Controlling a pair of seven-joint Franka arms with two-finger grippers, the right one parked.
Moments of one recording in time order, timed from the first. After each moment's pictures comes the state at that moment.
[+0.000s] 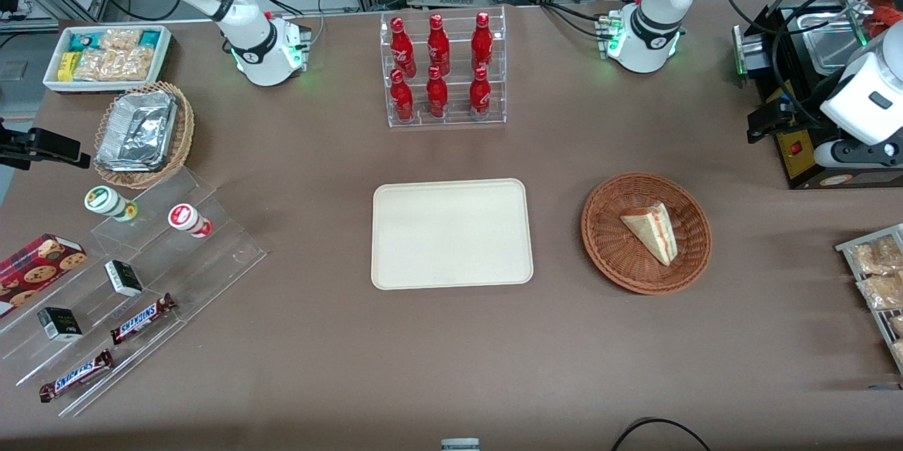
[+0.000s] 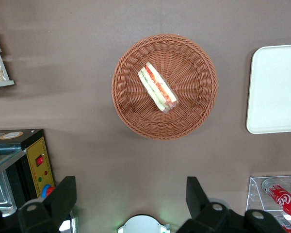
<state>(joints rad) -0.05 0.02 -0.01 -1.55 0.00 1.44 -0.02</state>
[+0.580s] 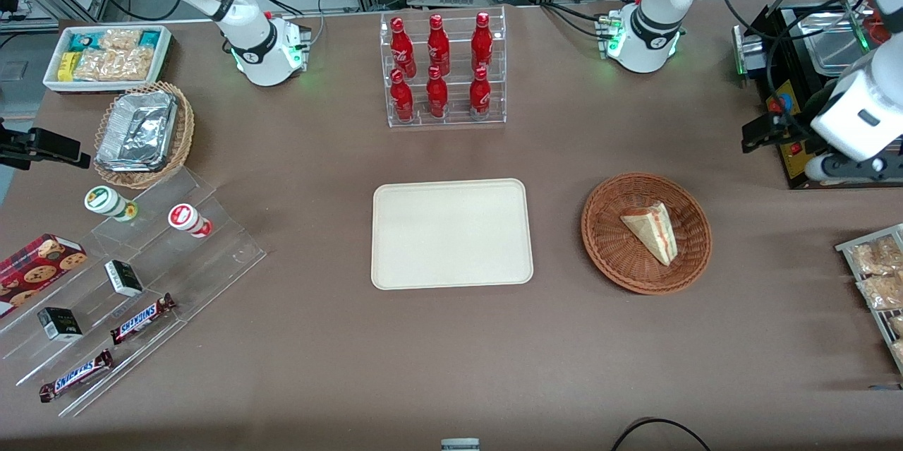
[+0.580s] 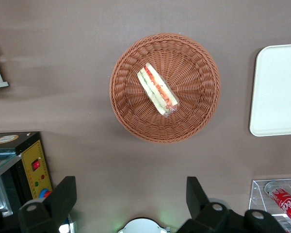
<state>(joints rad) -0.05 0.07 -0.01 -1.57 0.00 1.47 -0.02</state>
